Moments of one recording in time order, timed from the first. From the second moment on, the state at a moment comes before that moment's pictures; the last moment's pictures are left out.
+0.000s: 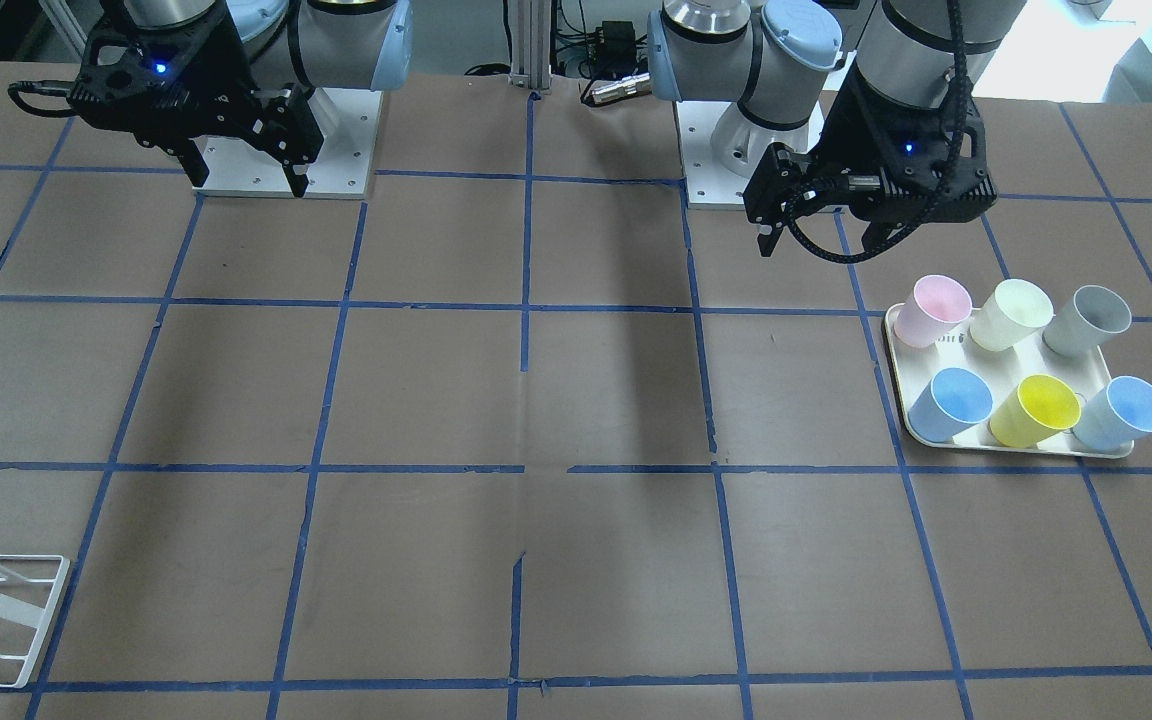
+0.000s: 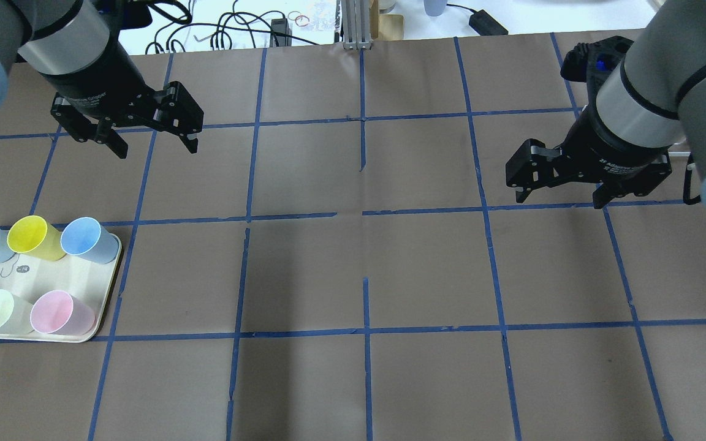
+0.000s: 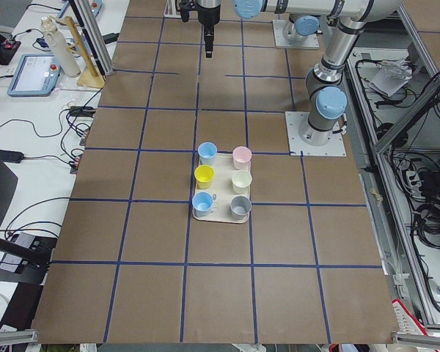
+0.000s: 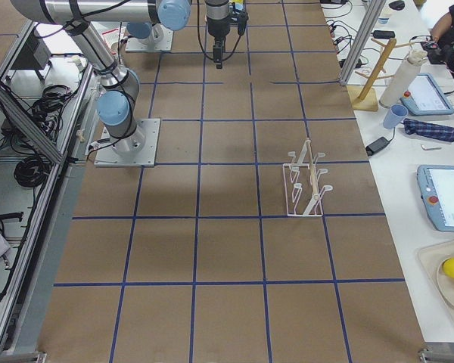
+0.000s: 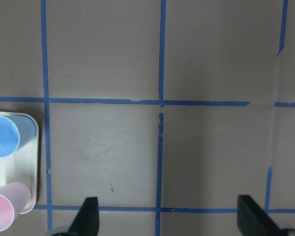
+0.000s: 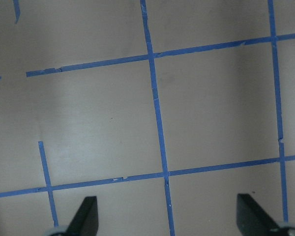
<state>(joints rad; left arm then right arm) -1.55 -1.55 -1.56 -1.59 1.57 -0.01 1.55 -1.81 1.81 -1.62 -1.55 0.11</state>
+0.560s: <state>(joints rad) -1.50 -1.53 -1.60 -1.60 1.58 0.11 1.55 -1.81 1.81 -1.61 -1.55 0.11</state>
